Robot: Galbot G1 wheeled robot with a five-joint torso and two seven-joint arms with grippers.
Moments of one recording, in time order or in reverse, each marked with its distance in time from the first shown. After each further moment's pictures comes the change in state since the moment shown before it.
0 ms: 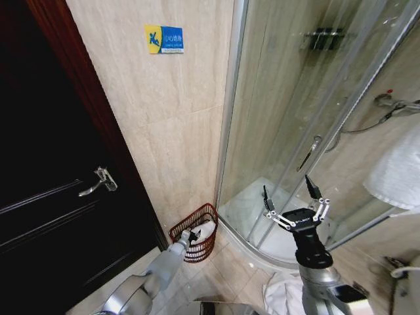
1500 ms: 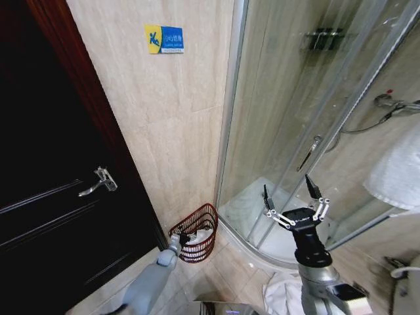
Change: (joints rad) left arm 0.380 0.199 -0.114 -0.696 -0.153 0.133 -0.089; right arm 0.007 0.000 0.000 -0.002 -0.012 -0.025 0.050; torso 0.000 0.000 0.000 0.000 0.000
